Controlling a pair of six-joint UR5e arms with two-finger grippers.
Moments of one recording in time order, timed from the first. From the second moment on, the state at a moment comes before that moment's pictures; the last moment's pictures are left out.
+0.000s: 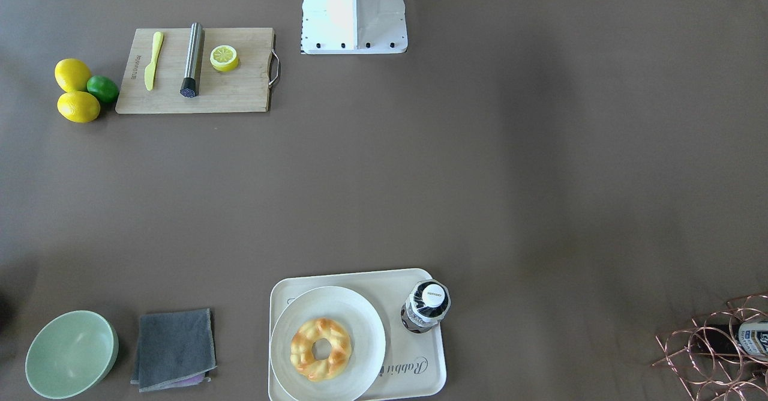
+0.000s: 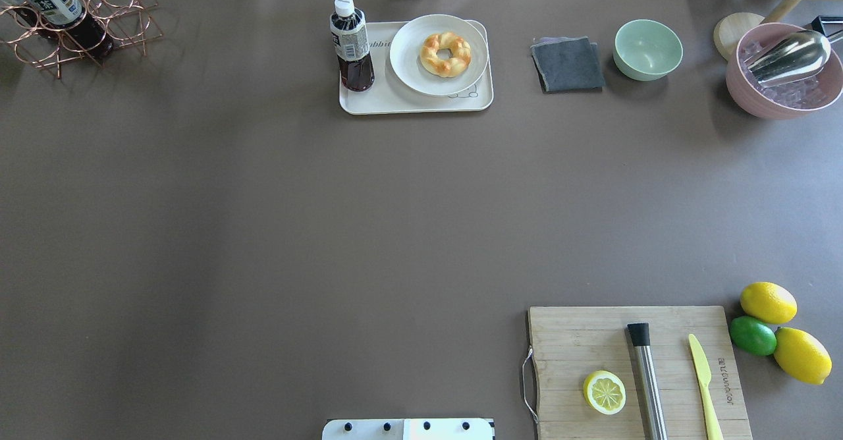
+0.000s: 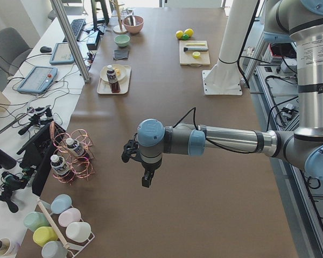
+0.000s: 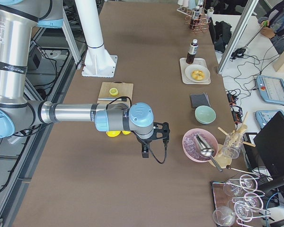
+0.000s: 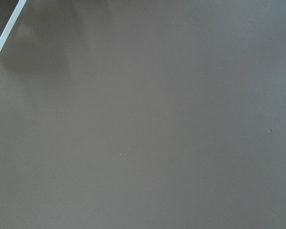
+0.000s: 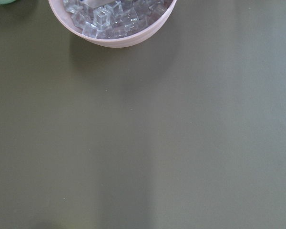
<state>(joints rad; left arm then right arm) -1.59 -1.41 -1.81 -1.55 -2.37 0.22 1.61 -1.79 1.83 -1.52 2.43 0.03</state>
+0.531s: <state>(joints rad) -1.59 -1.40 -1.80 -1.56 -2.37 0.21 1.62 -1.78 1.83 -1.67 2.36 -0.11</state>
